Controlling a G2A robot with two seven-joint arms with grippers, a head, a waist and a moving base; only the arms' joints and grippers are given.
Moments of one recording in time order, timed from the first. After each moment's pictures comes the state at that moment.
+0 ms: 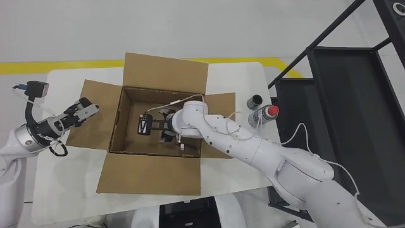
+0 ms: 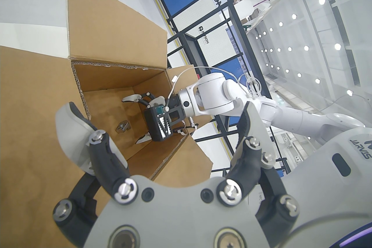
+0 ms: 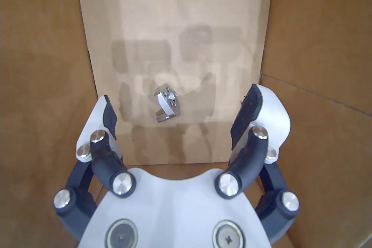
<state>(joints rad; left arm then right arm) 1.45 -0.95 -1.77 -1.70 -0.23 -0.45 -1.06 -0.66 -1.49 0.41 -1.14 -1.16 -0.42 0.77</state>
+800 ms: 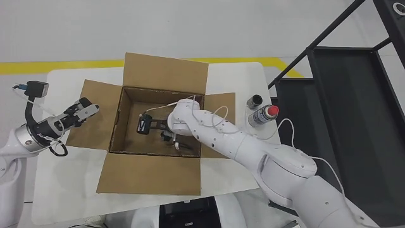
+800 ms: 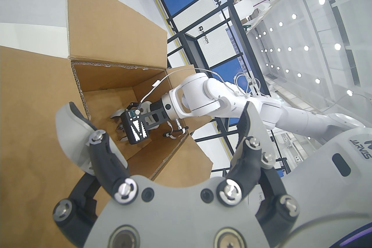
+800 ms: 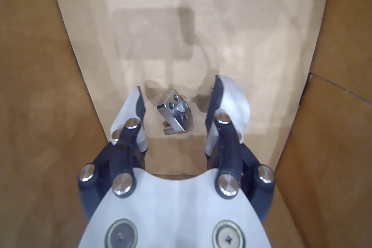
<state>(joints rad) 1.45 -0.95 -1.77 -1.70 -0.23 -0.45 -1.06 -0.60 -1.63 0.38 -0.85 -1.06 -0.44 0.81</state>
